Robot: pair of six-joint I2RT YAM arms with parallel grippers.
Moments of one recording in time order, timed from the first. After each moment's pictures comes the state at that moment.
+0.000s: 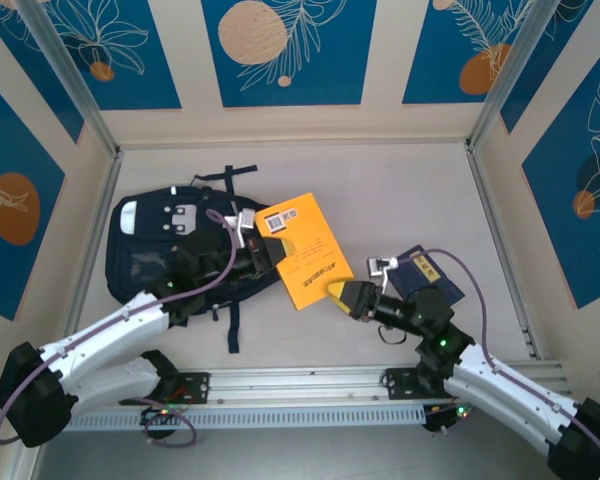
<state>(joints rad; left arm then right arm) -0.73 1.01 0.64 0.21 0.39 -1.14 0.81 0.47 0.13 0.41 -0.37 1.32</state>
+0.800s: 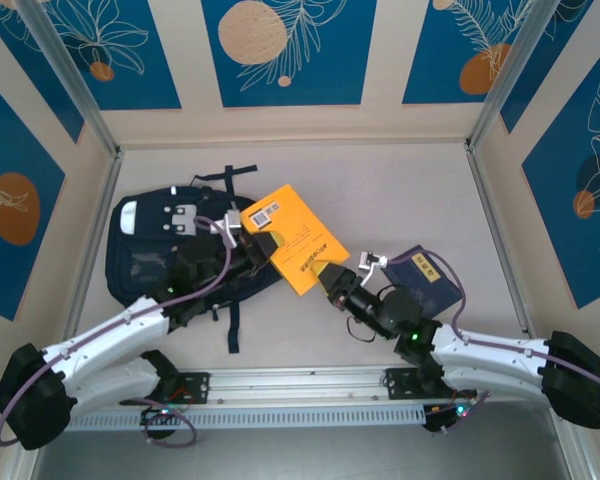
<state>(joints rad) -0.74 0.99 0.57 0.28 0.21 -1.23 1.05 0.84 0.22 0.71 0.22 1.34</state>
